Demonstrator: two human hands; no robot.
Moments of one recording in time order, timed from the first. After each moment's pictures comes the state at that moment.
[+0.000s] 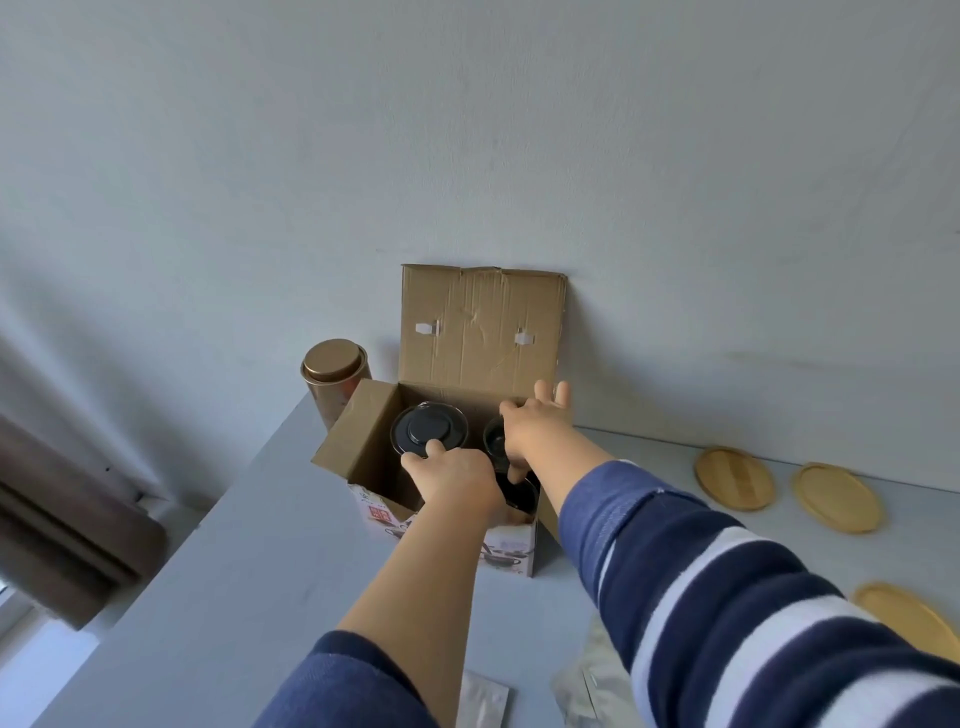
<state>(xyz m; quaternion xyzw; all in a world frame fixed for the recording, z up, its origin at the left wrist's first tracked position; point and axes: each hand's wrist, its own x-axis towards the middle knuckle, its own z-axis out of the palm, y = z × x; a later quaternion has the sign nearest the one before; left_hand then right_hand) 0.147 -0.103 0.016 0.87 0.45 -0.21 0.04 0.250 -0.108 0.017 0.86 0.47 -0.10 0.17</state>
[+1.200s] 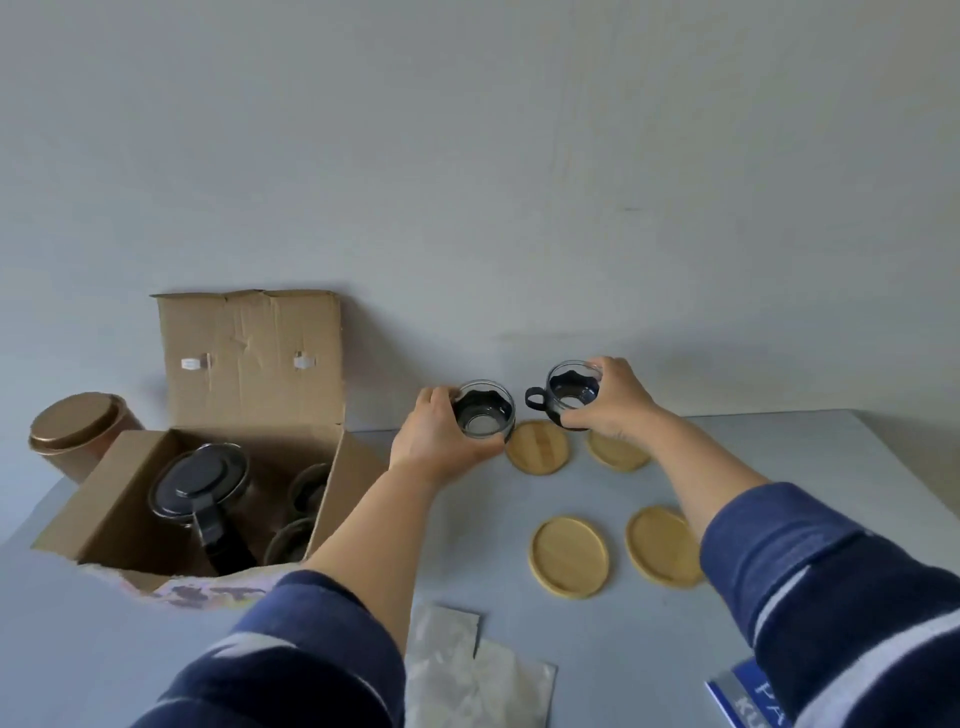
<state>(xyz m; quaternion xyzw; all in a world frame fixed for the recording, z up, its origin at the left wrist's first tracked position) 0.291 -0.201 0.014 0.89 0.29 0.11 0.32 0.435 -0.358 0.031 0.90 0.20 -0.16 -0.34</state>
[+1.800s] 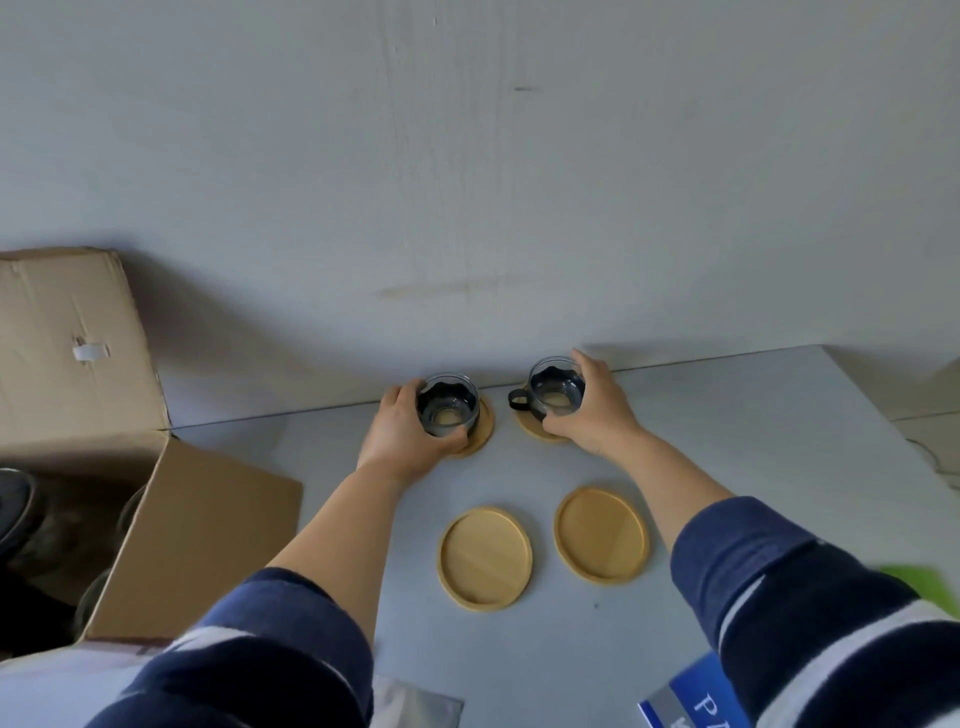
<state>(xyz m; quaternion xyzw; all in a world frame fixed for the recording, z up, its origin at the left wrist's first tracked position) 0.388 -0.234 -0.081 0.90 0.29 0.04 0.33 0.513 -0.422 -0.080 0.90 0.16 -0.16 -0.36</state>
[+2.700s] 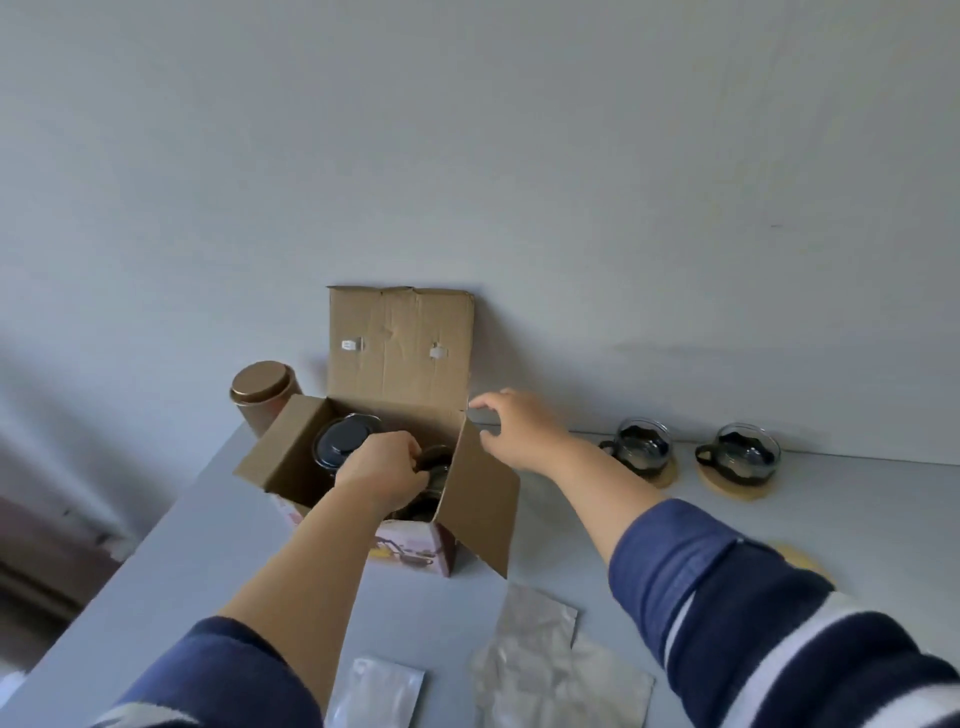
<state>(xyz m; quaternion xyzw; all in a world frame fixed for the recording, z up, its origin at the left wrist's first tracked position) 0.154 -0.122 0.033 0.88 0.43 -0.03 0.17 0.299 -0.222 0.039 0.82 0.50 -0.15 -0.21</state>
